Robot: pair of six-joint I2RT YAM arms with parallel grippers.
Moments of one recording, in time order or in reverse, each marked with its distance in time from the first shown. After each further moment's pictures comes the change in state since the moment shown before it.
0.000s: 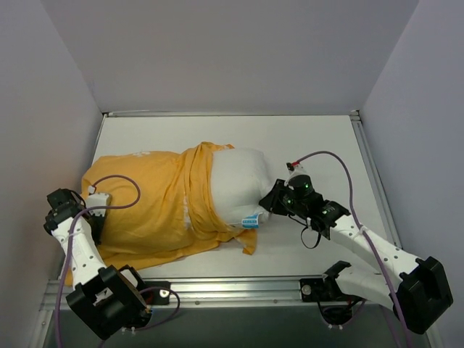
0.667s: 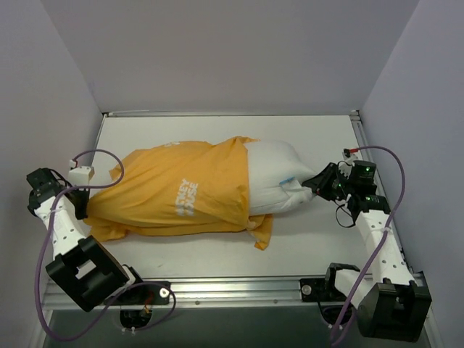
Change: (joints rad) left arm 0.042 0.235 0.188 0.220 0.170 -0.003; right arm -0.729 -0.041 0.085 -0.166 -0.477 -0.207
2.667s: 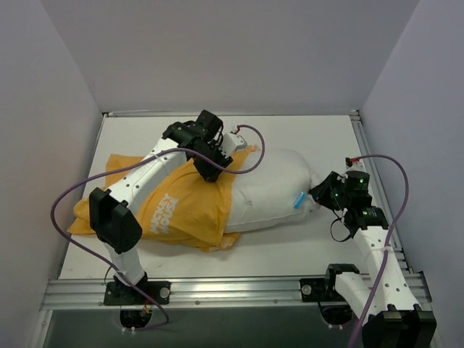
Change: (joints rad) left arm -1.320 0.509 0.812 -0.300 -0.053 -0.383; right arm 0.114 -0.155 -0.067 -0.066 0.314 -0.009
